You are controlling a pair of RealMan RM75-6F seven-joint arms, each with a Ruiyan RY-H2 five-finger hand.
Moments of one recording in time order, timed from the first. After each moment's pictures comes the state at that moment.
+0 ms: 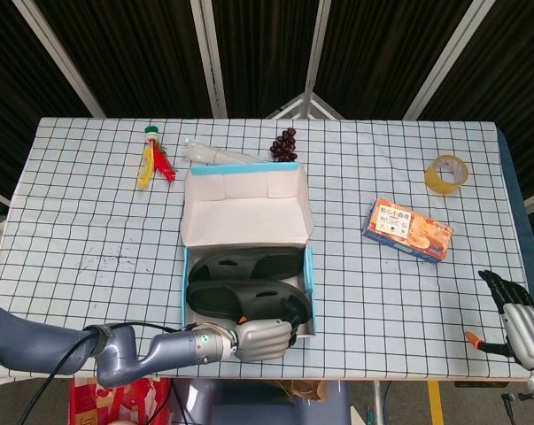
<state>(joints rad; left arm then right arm) -1.21 -1.45 -0.02 -1.80 1.48 0.58 1.24 0.09 -0.97 0.00 -1.66 -1.45 1.29 0.23</state>
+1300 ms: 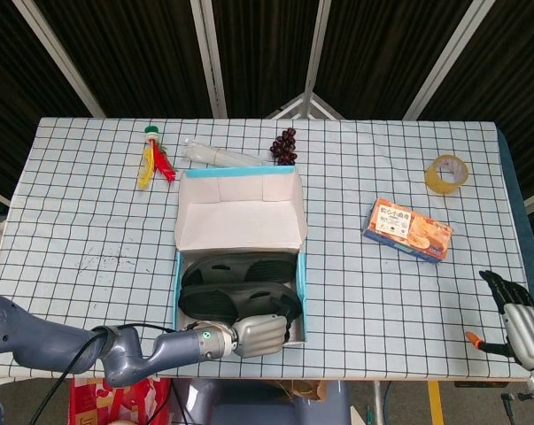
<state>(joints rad) -1.25 -1.50 0.03 -1.75 1.34 0.59 1.23 0.09 -0.97 0.00 -1.67 -1.44 1.29 0.21</state>
